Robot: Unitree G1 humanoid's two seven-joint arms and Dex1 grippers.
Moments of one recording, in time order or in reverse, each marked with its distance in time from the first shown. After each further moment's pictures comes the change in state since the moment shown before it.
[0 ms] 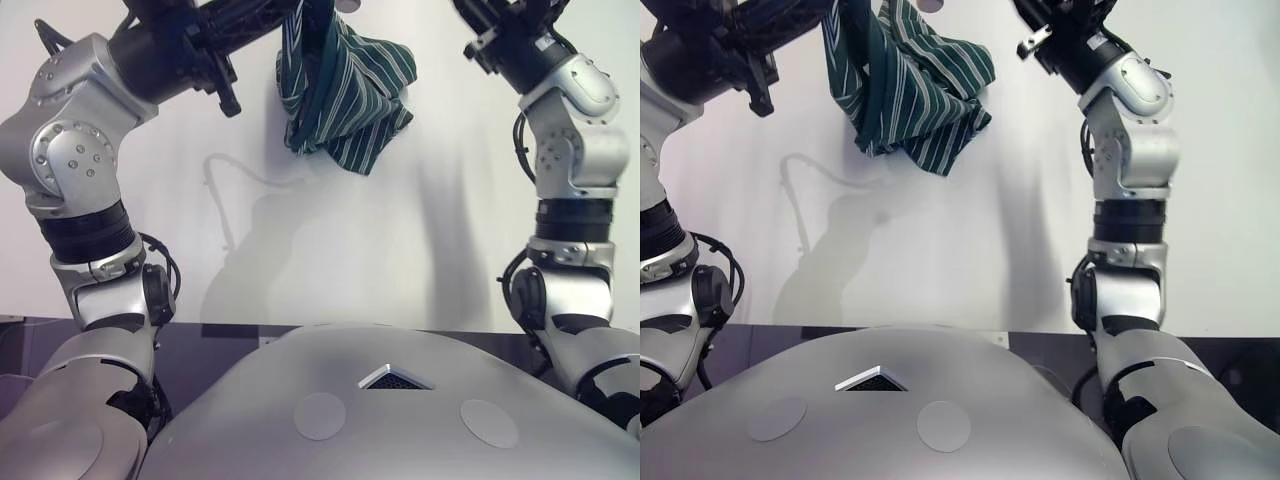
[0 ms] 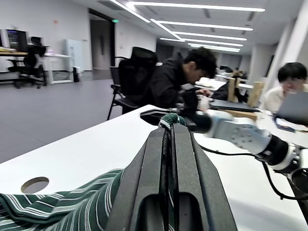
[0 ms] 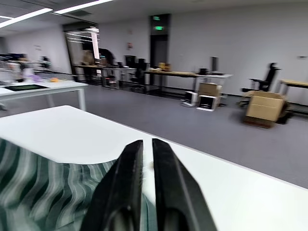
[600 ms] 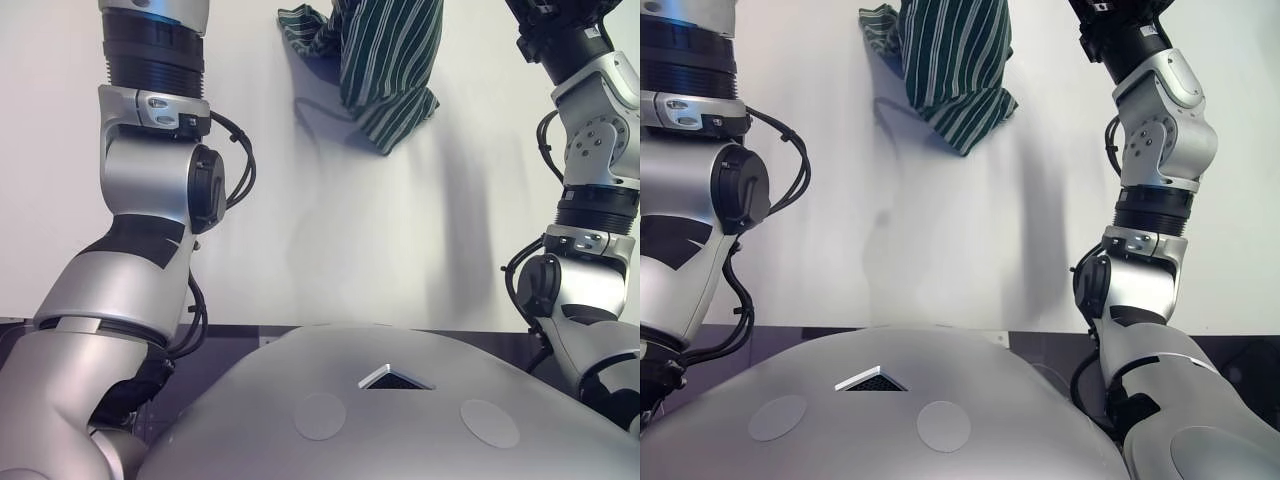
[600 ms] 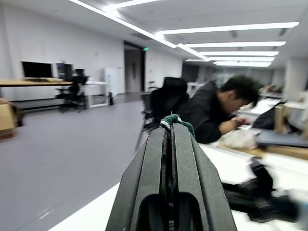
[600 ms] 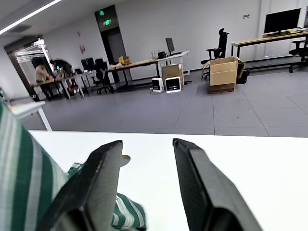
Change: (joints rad) left arm -0.659 -0.258 -0.201 0.843 0.372 -0.378 0.201; right arm -0.102 0.035 -0.213 0.231 0.036 0.042 -0.271
